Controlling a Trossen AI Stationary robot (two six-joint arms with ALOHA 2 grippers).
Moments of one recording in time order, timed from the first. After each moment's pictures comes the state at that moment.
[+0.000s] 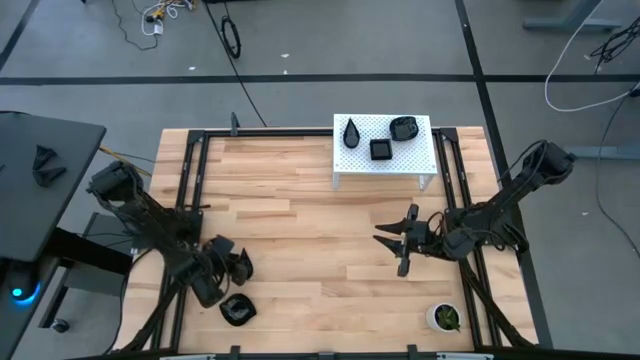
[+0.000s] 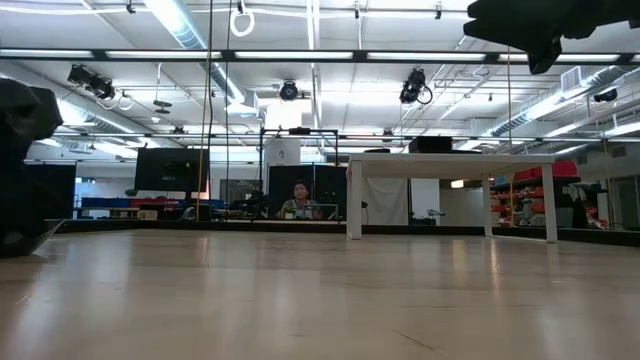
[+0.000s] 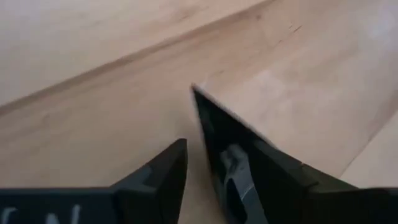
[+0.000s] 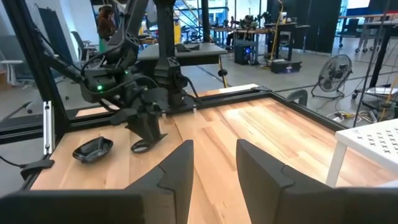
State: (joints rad) left arm -0.91 1.43 0.49 -0.43 -0.67 -1.94; right arm 0.67 1.12 0.41 0.63 0.92 0.15
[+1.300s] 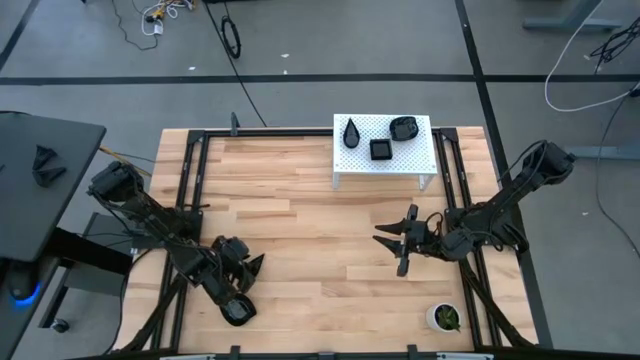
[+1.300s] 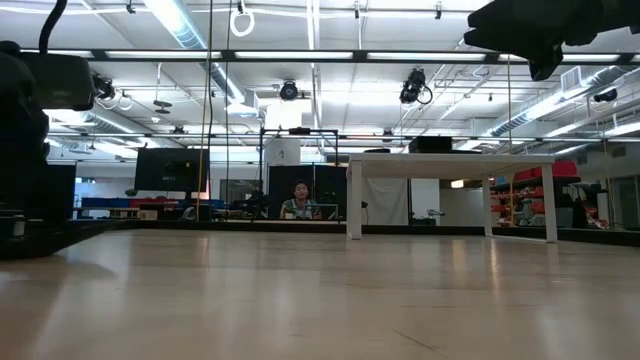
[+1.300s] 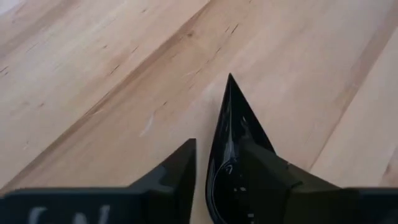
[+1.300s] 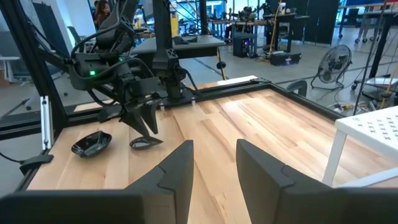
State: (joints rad) left arm -0.81 1.43 0.59 -0.46 -0.63 -1.48; right arm 0.67 1.13 0.41 0.58 0.92 0.20
